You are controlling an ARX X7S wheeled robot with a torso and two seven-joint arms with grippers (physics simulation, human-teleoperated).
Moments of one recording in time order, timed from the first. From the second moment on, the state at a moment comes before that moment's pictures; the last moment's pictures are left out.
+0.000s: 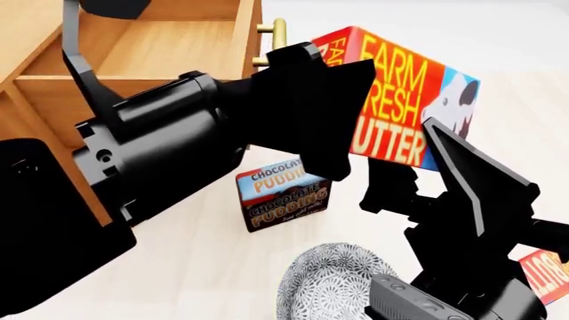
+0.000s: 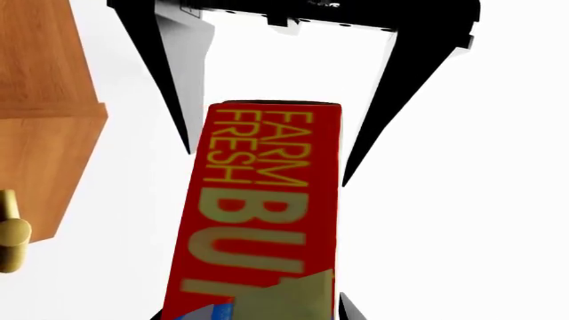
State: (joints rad) left arm -1.98 -0.86 1.63 0.75 -2.26 0.27 -0.53; right arm 0.42 0.82 -0.56 -0.46 -0.87 0.03 0.64
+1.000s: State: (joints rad) left arm -1.91 -0.79 1.61 0.66 -2.26 0.23 -0.44; right arm 0.41 0.82 -0.55 -0.47 -0.85 0.04 0.63
